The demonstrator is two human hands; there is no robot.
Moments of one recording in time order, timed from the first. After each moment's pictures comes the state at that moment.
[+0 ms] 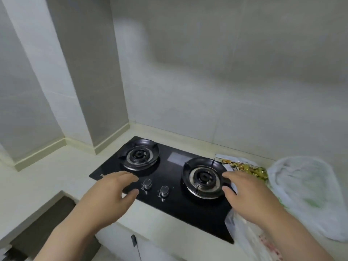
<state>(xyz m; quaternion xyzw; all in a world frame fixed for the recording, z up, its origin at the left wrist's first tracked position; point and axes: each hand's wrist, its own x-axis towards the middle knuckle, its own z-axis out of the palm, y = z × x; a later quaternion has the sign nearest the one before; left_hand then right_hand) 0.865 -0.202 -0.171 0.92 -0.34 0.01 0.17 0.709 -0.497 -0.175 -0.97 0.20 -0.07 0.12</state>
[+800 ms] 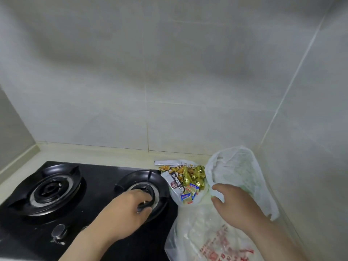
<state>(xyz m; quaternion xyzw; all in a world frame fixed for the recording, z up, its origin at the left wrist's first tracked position) 0.869 -0.473 -0.227 0.82 -0.52 -0.13 0.21 0.649 -0.681 -0.228 -0.91 0.39 -0.04 0.17</state>
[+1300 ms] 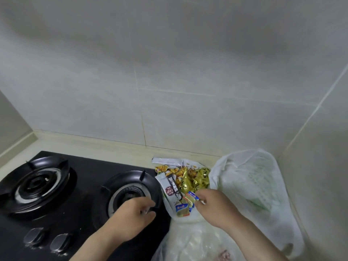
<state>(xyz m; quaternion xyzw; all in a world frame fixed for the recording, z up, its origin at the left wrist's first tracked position) 0.887 -0.580 -0.311 0.84 -0.39 -0.28 0.26 0.721 -0.791 -0.317 -0.90 0.32 0.03 0.31</state>
